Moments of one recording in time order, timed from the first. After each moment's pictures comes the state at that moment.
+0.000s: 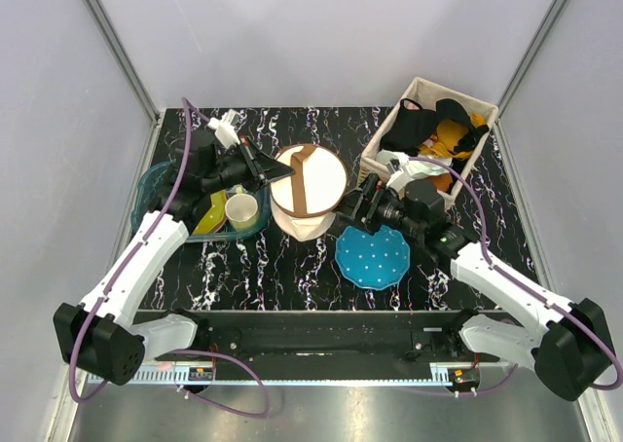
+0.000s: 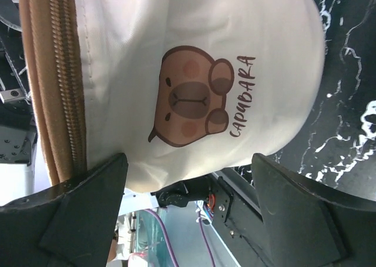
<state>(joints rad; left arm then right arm) -0.35 1.17 1.09 -0.21 0.60 -0.94 0.60 1.06 0.71 0.13 -0.37 1.11</state>
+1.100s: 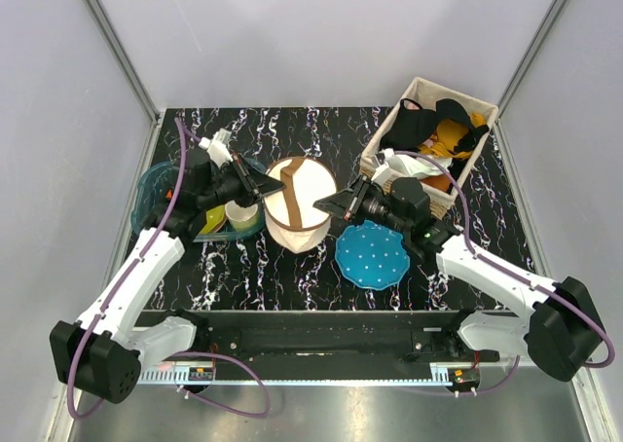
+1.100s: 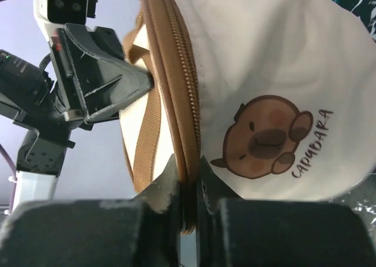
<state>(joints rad) -0.32 1.07 0.96 -0.24 0.53 -0.96 0.69 1.19 0.74 0.33 -0.31 1.14</state>
